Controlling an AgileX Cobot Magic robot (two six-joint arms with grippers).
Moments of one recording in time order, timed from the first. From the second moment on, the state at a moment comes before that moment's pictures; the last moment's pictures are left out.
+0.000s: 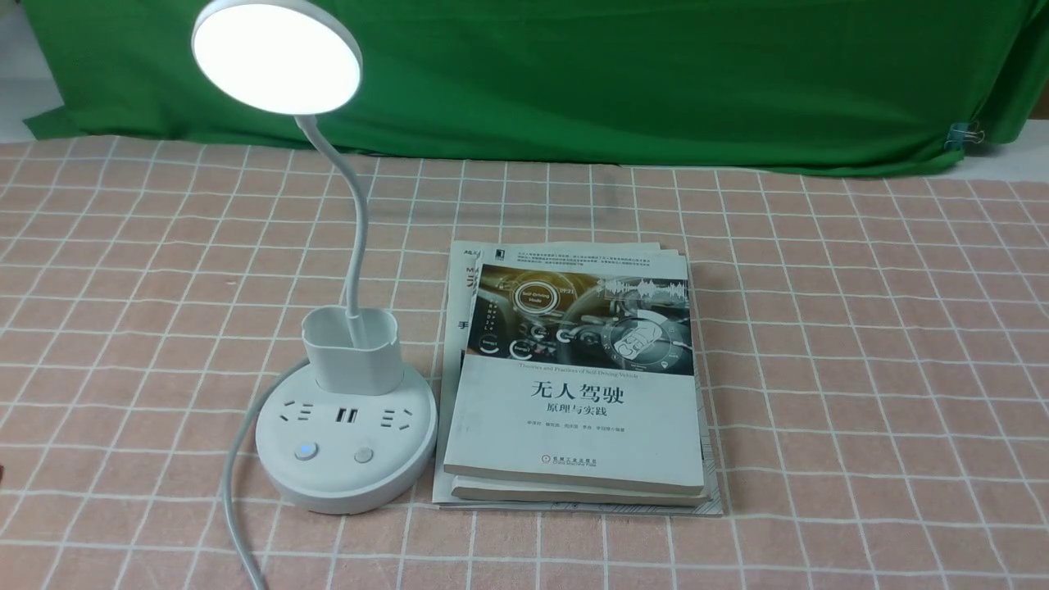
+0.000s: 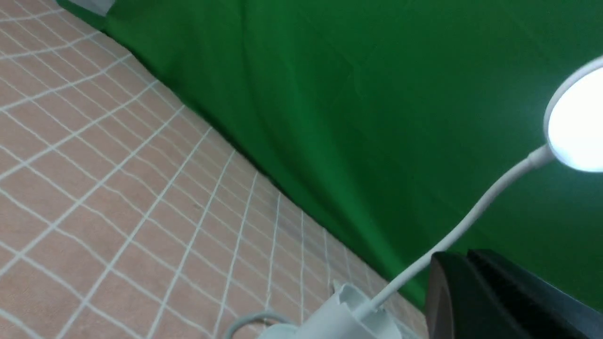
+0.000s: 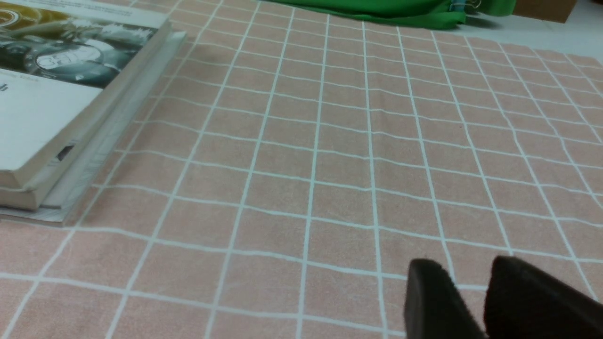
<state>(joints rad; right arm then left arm) 0.07 0.00 0.01 -0.08 0.23 -0.04 0.01 0.00 0.01 -0.45 -0.05 -0.19</state>
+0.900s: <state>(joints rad) 0.07 0.00 0.01 -0.08 0.23 -0.04 0.01 0.70 -0.61 -0.29 0.89 0.04</state>
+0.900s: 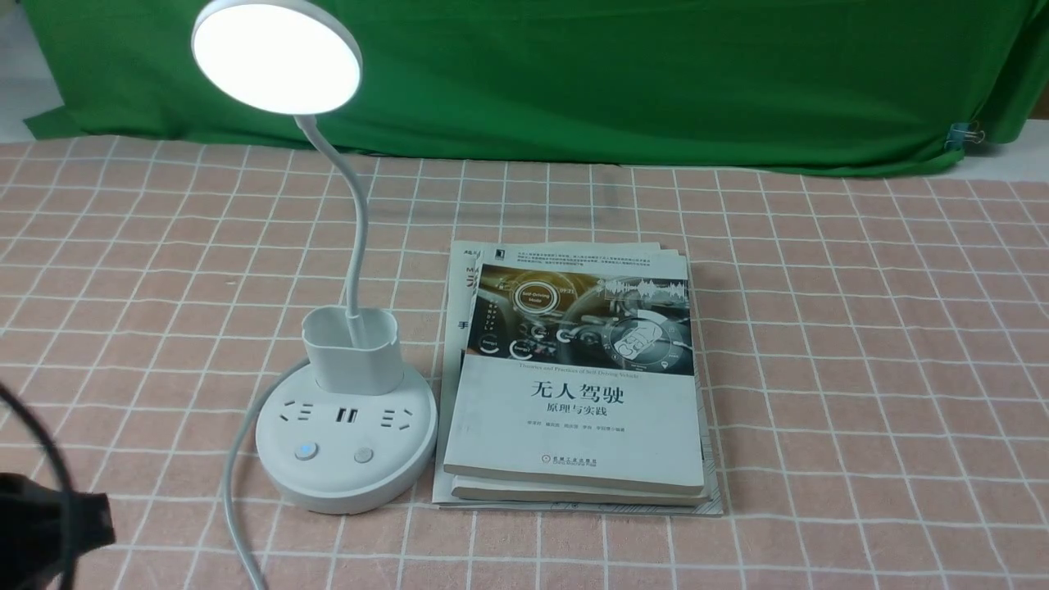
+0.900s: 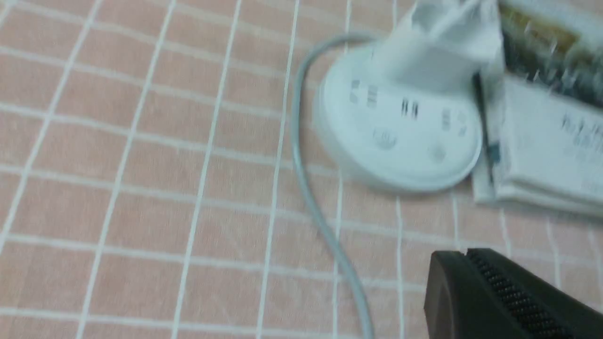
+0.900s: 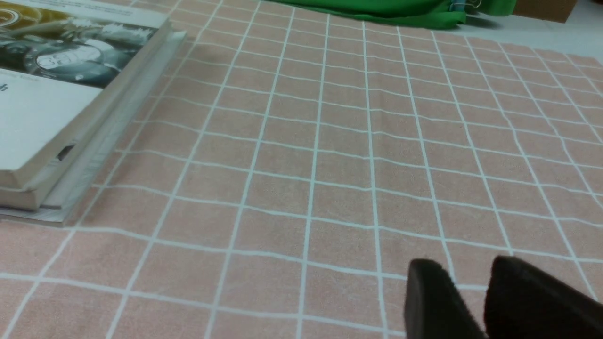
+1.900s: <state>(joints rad) 0.07 0.00 0.01 -0.08 0.23 -0.04 -0.38 1.68 -1.16 -0.14 0.95 0.02</state>
